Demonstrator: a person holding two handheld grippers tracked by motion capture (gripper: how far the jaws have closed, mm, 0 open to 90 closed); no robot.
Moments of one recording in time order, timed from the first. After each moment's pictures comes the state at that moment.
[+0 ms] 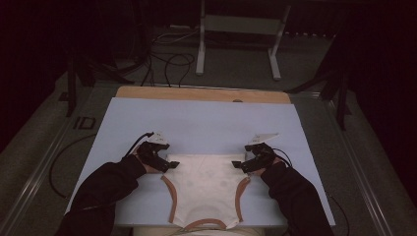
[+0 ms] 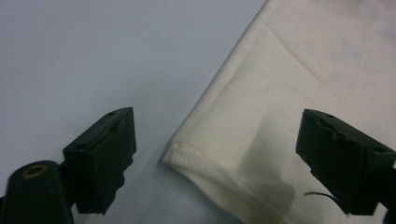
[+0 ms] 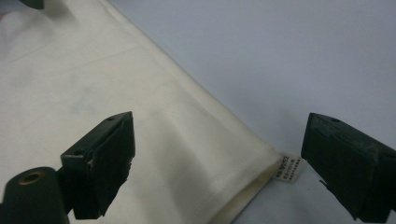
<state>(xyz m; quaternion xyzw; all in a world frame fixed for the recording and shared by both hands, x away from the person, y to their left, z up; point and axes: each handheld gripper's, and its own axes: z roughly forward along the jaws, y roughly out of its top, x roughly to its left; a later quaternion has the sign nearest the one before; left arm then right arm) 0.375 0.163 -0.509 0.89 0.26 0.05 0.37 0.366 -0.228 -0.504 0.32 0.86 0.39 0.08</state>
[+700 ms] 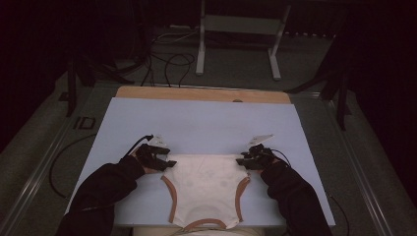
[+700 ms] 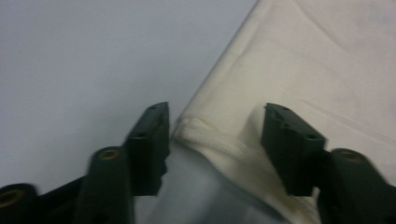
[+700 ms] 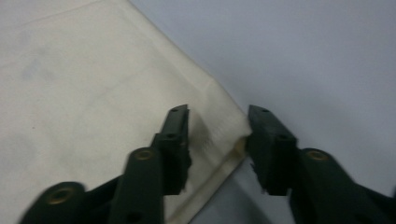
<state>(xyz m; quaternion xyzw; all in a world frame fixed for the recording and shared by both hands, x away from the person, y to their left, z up) 0.373 0.166 -0.517 0.90 0.25 0.07 0.34 0.368 -0.227 -0.513 0.33 0.88 0.33 0.09</state>
